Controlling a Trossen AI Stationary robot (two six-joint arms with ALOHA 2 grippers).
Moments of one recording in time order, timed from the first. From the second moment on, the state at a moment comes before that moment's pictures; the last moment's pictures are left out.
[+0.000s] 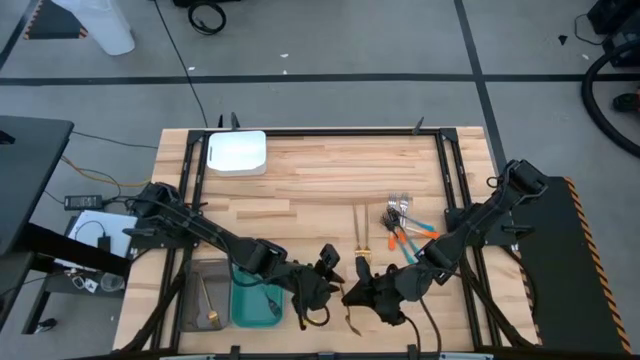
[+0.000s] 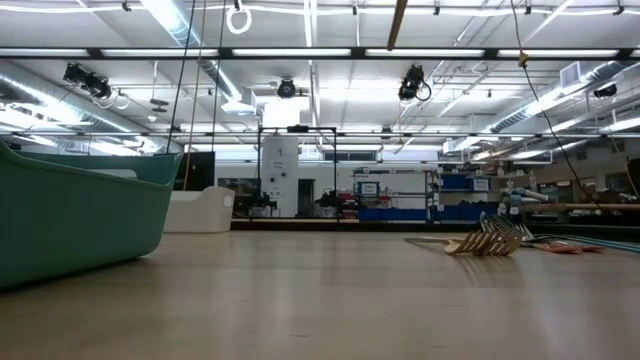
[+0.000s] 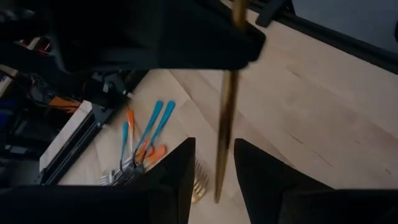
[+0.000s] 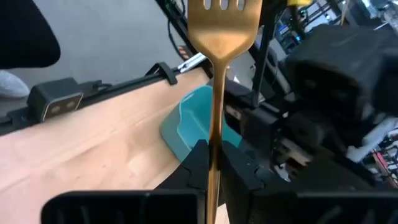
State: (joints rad) left arm -0.46 1.82 1.43 -0.20 -0.31 0.55; right arm 0.66 1.56 1.01 0.15 0.35 -0.68
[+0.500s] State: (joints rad) left arm -0.43 1.82 1.43 -0.16 -0.17 0.48; right arm 0.65 1.56 1.01 0.16 0.38 -0.71
